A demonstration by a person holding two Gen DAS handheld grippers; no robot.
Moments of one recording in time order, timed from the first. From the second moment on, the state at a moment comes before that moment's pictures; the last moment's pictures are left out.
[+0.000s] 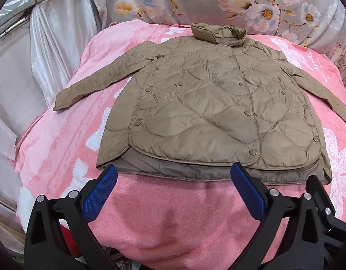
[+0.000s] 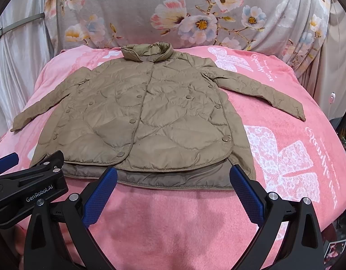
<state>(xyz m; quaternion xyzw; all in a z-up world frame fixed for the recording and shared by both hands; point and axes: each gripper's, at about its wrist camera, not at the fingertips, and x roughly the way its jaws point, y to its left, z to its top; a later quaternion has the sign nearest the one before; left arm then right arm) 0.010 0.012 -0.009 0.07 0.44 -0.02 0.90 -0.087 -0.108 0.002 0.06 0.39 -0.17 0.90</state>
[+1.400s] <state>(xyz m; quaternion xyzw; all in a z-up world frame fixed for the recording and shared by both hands) 0.052 0.014 -0.015 0.07 0.44 0.01 0.90 -0.049 -0.239 -0.006 0.17 0.38 -0.20 0.89</state>
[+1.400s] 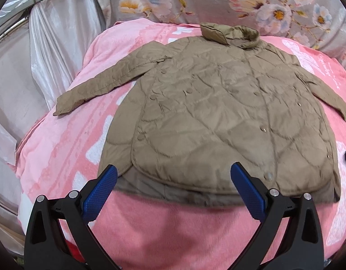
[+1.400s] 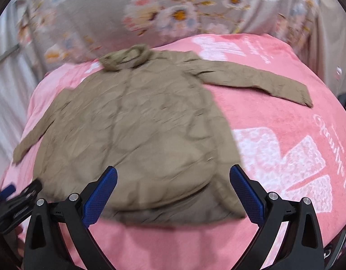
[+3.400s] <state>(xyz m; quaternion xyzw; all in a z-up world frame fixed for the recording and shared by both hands) 0.206 0.099 -0.068 -0.03 0.47 0.13 0.87 0.265 -0.147 -0.032 0.11 0.39 0.15 0.90</state>
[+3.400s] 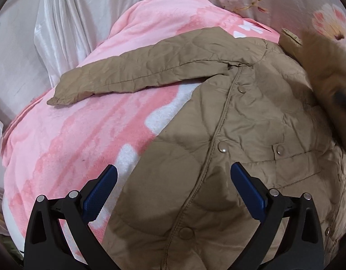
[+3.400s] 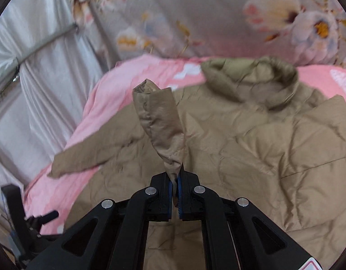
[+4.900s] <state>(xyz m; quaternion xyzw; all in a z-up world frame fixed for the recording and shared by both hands) 0.330 0.022 -0.036 -0.11 0.43 -0.04 0.89 0.233 -0.400 -0.030 0.33 0.29 -0.04 0.90</state>
